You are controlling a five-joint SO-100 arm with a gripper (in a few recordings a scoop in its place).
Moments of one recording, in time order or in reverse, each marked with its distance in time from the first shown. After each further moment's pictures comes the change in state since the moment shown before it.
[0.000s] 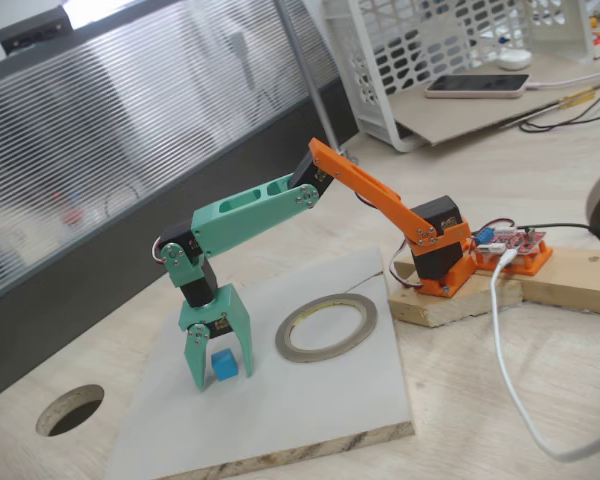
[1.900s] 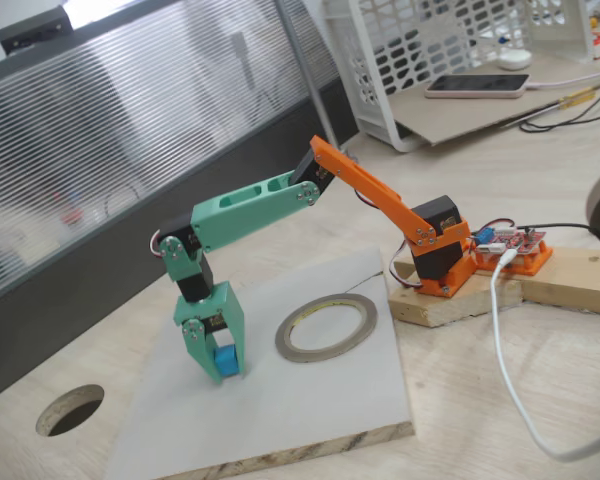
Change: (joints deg) arm 0.2 3.9 -0.7 -0.3 -0.2
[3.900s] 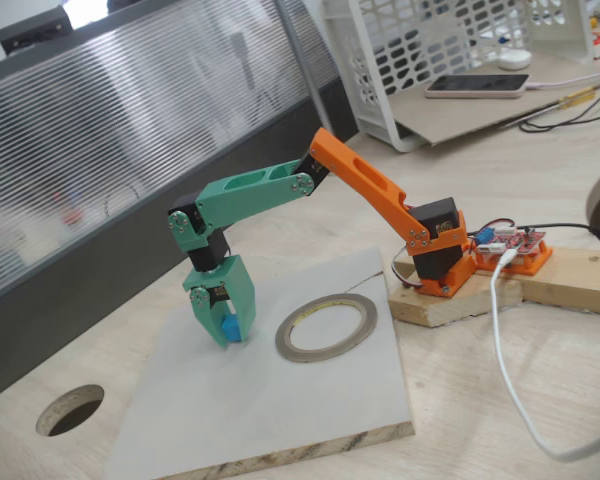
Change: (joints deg) arm 15.7 0.3 0.0 0.0 0.0
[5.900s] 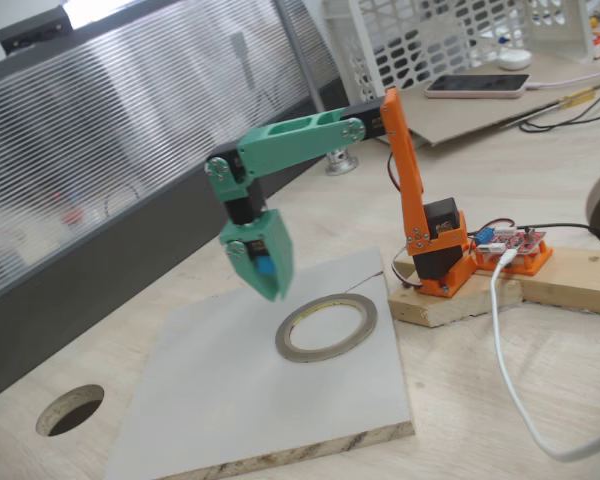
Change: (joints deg) arm 0.4 35.9 36.8 -0.1 -0.1
